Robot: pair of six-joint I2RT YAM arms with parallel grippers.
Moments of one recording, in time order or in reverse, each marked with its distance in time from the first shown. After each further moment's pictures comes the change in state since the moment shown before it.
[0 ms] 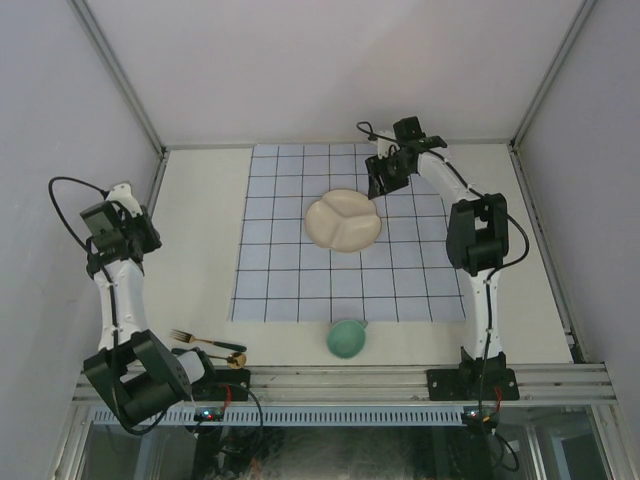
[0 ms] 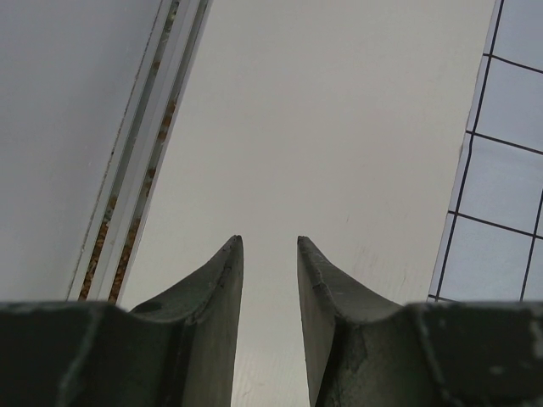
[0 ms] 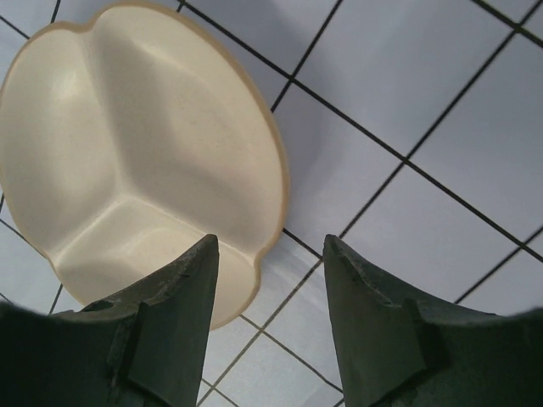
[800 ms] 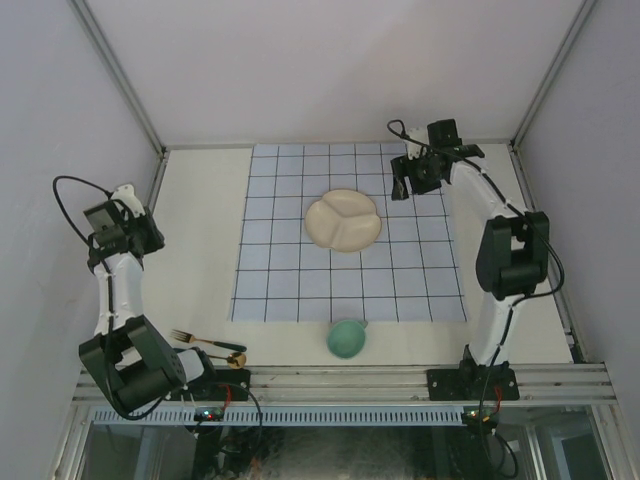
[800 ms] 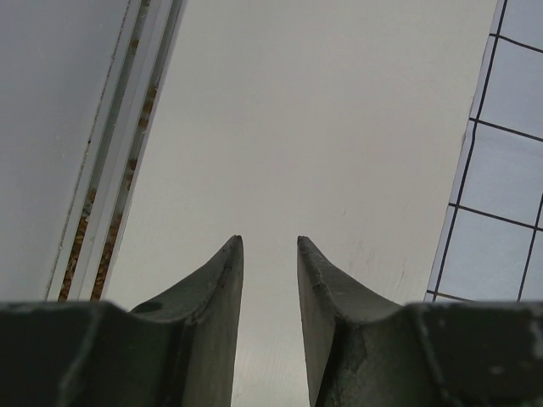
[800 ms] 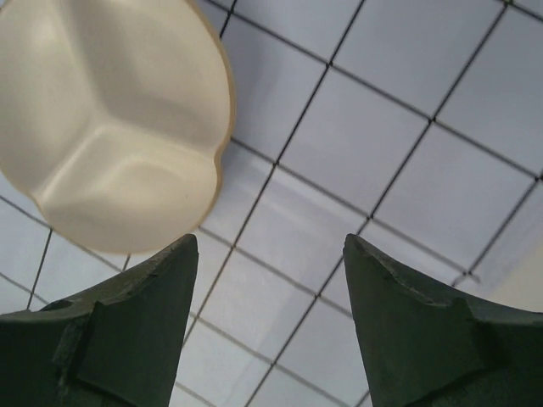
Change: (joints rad) left arm -0.001 0.070 0.008 -0.005 0.020 -0.007; right arm -0.087 -0.372 -0.389 0.103 0.063 -0.005
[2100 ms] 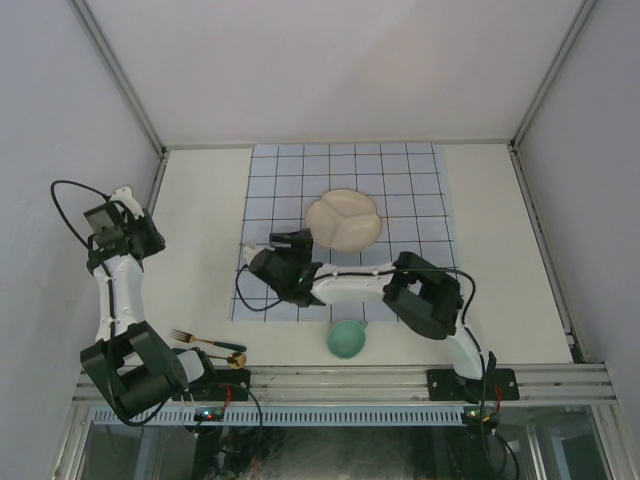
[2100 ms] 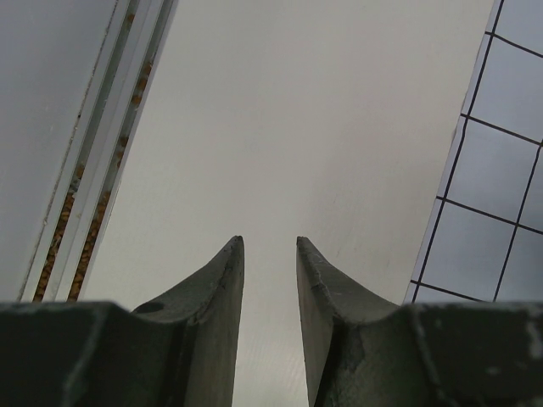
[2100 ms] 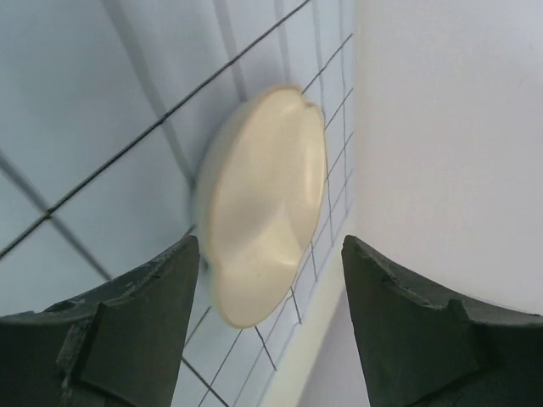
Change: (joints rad) left arm -0.002 -0.029 0.003 -0.056 -0.015 -0.057; right arm 1.013 0.273 -0.192 0.644 1.268 -0.589
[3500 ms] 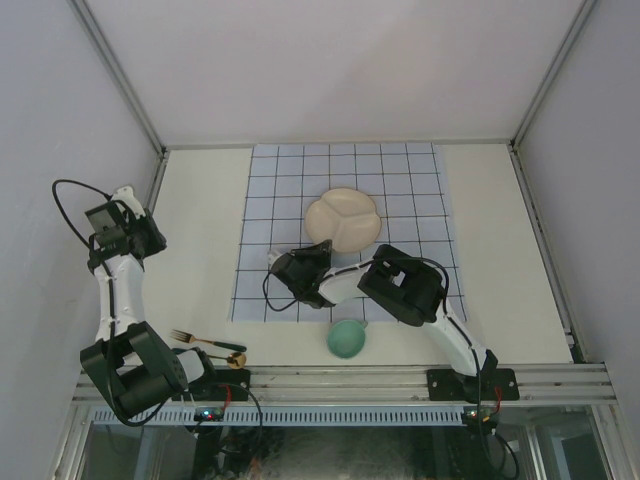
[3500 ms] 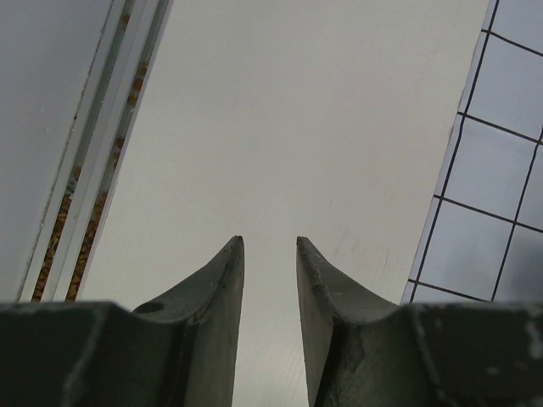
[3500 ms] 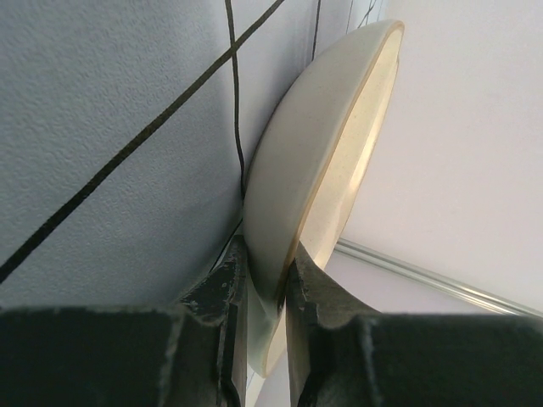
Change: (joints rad) left arm -0.009 0.000 0.000 0.000 -0.001 0.000; right arm -0.103 0.109 -0.125 0.243 0.040 -0.181
